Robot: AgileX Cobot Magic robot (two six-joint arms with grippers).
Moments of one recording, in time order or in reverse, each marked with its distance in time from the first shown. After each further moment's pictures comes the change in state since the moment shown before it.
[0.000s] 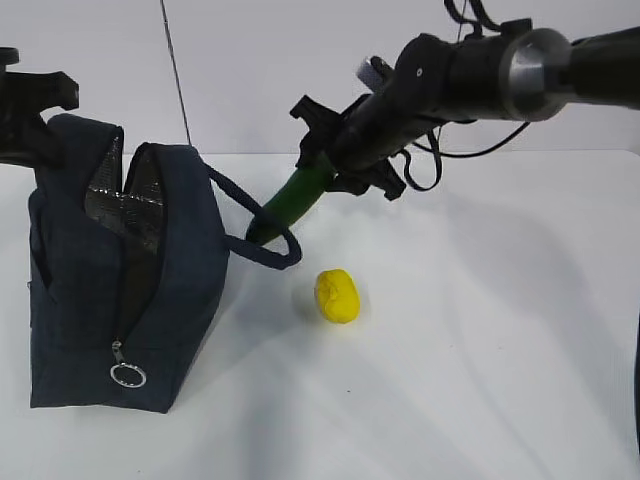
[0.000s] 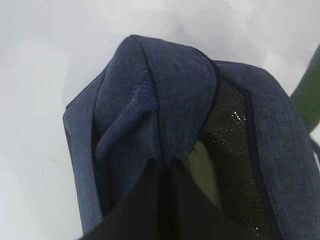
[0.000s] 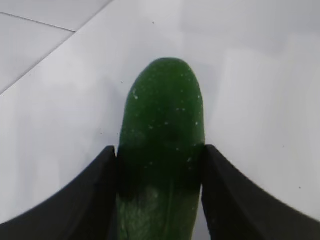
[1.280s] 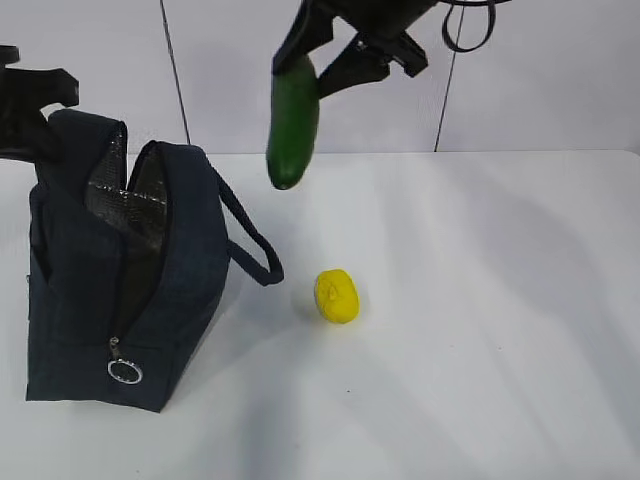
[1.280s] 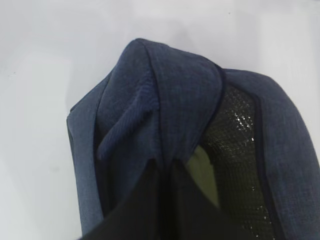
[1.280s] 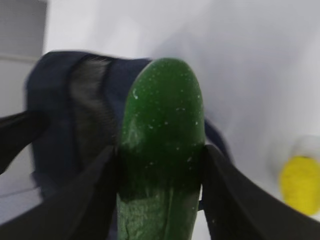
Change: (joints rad) left arm 0.000 0.000 0.000 0.011 -0.023 0.000; right arm -0.066 -0.066 -0.428 0.271 0.746 -0.502
